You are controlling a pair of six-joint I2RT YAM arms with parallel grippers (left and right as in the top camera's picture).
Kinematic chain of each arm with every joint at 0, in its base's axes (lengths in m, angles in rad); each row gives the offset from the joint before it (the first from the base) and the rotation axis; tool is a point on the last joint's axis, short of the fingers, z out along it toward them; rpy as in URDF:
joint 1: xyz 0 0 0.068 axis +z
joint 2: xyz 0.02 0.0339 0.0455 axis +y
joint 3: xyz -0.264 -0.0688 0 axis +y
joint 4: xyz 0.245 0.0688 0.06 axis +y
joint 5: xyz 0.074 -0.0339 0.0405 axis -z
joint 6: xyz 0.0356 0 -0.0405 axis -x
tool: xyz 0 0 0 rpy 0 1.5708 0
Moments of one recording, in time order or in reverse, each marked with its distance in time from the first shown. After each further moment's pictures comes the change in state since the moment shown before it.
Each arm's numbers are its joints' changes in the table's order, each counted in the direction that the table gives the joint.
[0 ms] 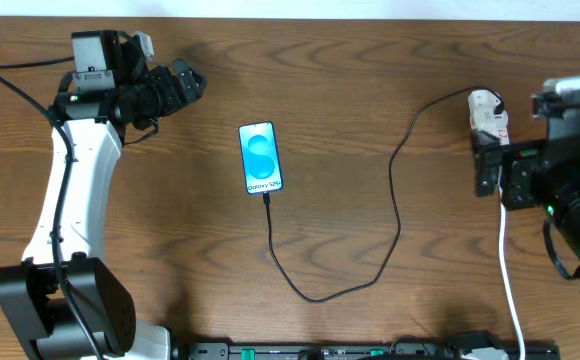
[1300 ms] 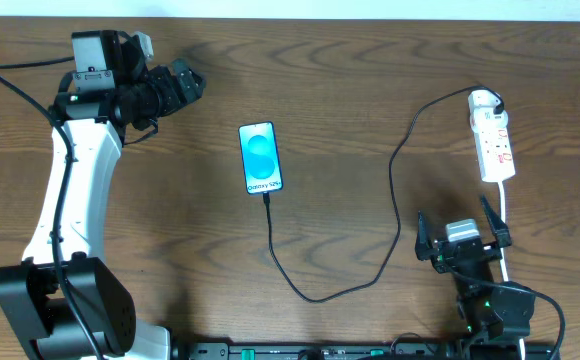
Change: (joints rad) left arm 0.000 0.000 0.000 0.000 -0.008 0.000; right arm -0.122 -0.998 1.595 -1.001 -0.211 0.296
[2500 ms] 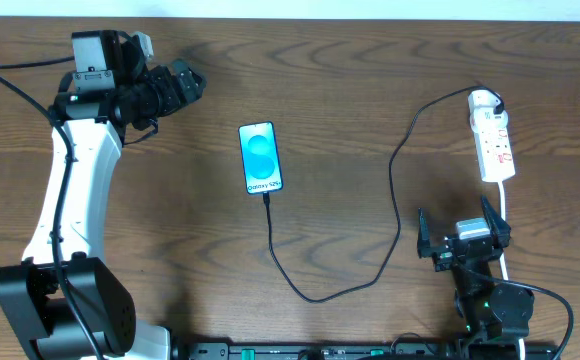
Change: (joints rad) left arm 0.000 0.000 0.000 0.000 0.000 0.000; right arm 0.000 -0.002 0.021 -0.042 0.000 -0.158
